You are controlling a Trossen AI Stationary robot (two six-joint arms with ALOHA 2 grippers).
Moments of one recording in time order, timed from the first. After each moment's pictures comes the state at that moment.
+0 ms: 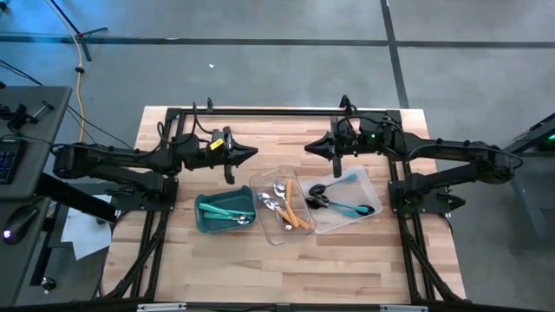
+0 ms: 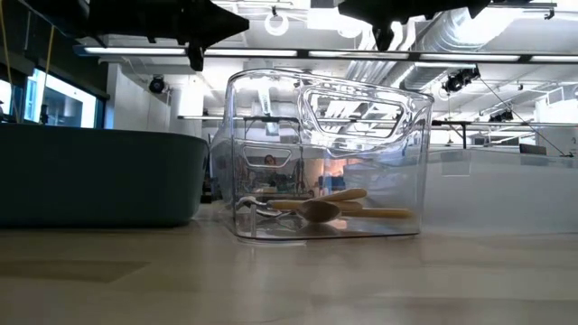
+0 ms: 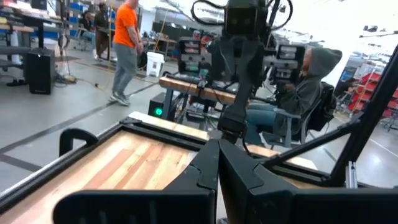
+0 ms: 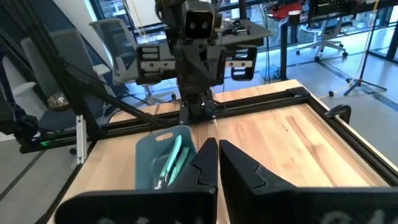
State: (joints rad) left arm 0.16 1.05 0.51 0.60 -0.01 -0.22; right arm -0.24 1.11 0.87 0.08 -0.25 0.13
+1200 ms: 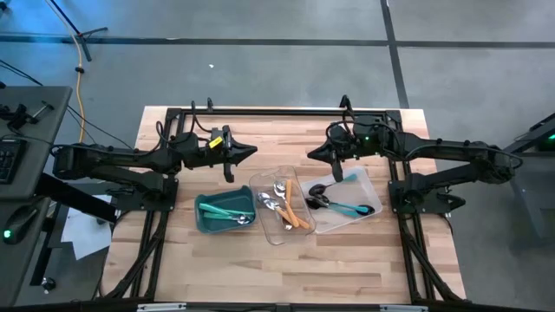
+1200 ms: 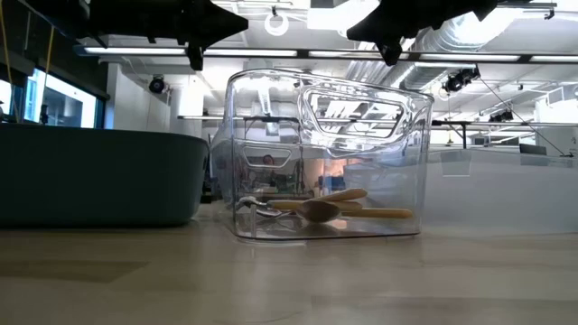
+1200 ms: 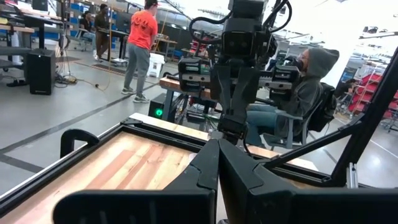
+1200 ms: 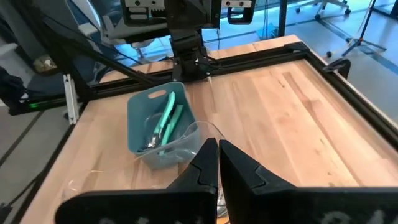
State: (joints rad) left arm 0.17 1.04 0.51 0.60 0.00 -0.23; right arm -0.24 1.11 0.87 -0.10 -0.25 0.10
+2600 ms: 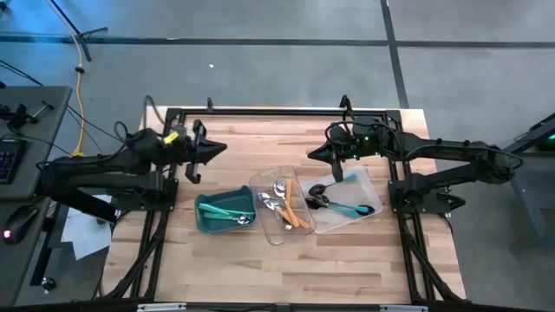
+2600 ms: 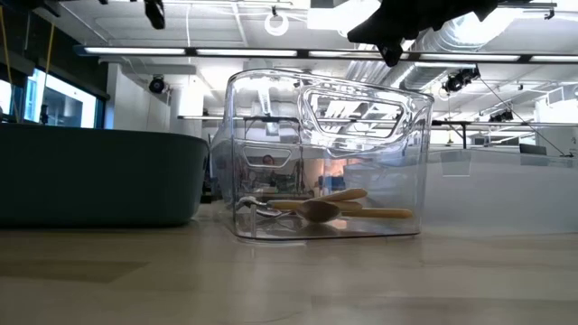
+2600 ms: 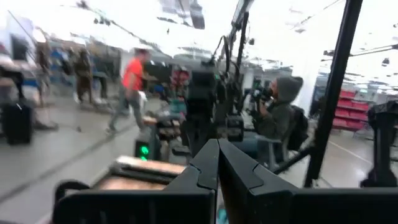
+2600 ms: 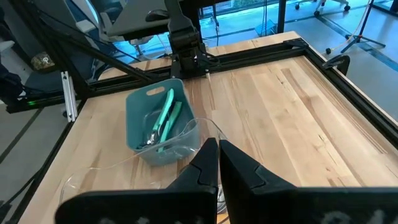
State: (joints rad) left arm 0.17 0.61 0.51 0.32 0.07 -0.16; right arm -0.24 1.11 0.87 -0.12 -0.24 0.10
